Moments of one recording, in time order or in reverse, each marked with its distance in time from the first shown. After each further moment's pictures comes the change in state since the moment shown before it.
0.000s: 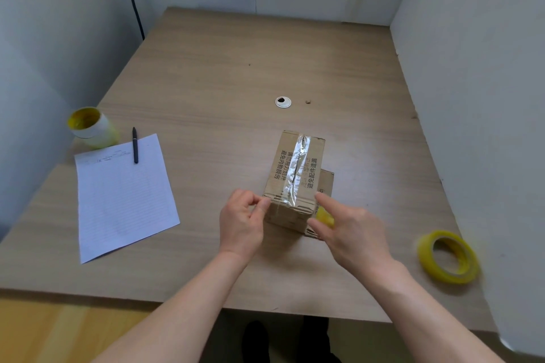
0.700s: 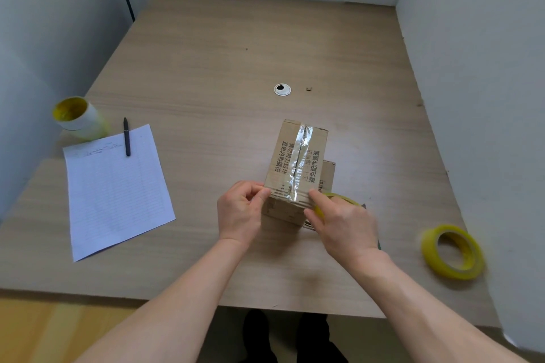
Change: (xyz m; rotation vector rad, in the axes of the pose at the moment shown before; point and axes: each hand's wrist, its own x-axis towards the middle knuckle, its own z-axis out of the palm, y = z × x) left_hand 0.021 -0.019 0.018 -0.054 0.022 -0.049; right_hand 0.021 0.018 0.054 -0.142 0.340 -0.197
